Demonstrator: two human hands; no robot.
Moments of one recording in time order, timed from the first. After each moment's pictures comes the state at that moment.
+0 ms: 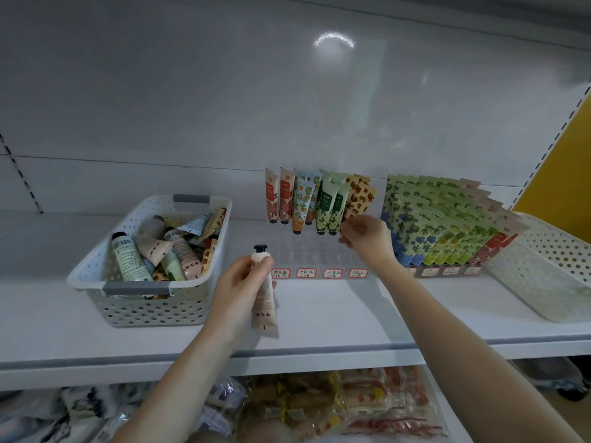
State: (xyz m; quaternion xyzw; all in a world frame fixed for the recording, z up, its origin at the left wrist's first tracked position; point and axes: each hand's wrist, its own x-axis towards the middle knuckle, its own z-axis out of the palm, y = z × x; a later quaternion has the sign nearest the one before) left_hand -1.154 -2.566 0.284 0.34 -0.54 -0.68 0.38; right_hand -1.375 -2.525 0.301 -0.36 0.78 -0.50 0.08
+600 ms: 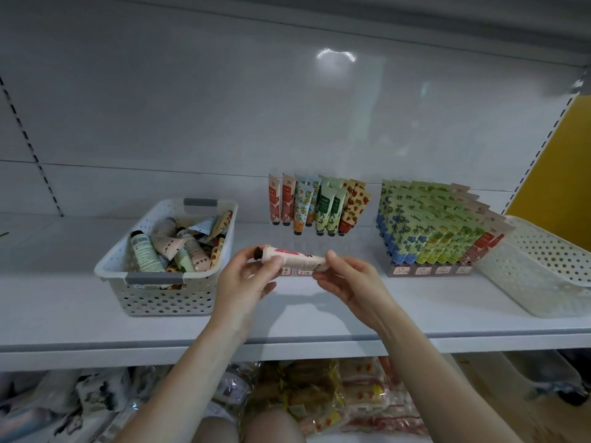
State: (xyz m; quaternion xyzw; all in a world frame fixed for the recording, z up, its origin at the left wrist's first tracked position) left_hand -1.144 -2.546 0.296 0.31 -0.51 -0.69 0.42; right_hand -1.297 -2.463 0.298 -0.23 0.53 -0.68 0.44
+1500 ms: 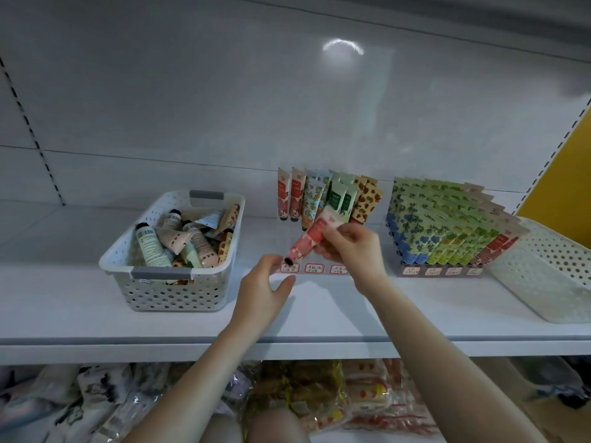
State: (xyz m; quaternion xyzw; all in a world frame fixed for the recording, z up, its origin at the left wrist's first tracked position) left_hand -1.160 -2.572 0.253 0.32 -0.78 -0.39 0.37; right_hand -1.296 -2.506 0.317 -0.32 0.67 -0.63 0.21
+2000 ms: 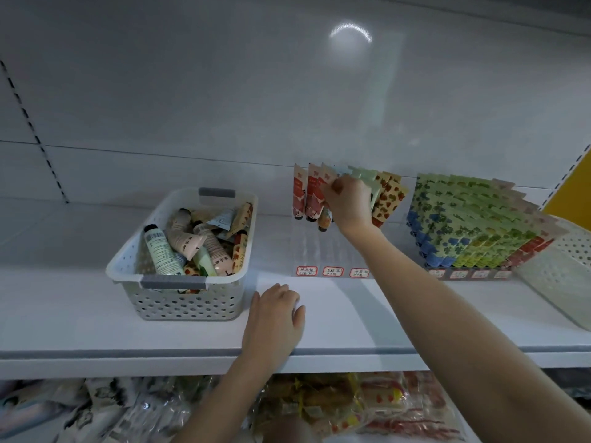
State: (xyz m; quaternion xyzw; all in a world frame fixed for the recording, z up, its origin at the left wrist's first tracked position) left_hand -1.157 -2.585 0.209 0.33 -0.90 -0.16 0.22; right_hand -1.327 -2.608 0.336 -0.42 0.79 -0.44 -0.04
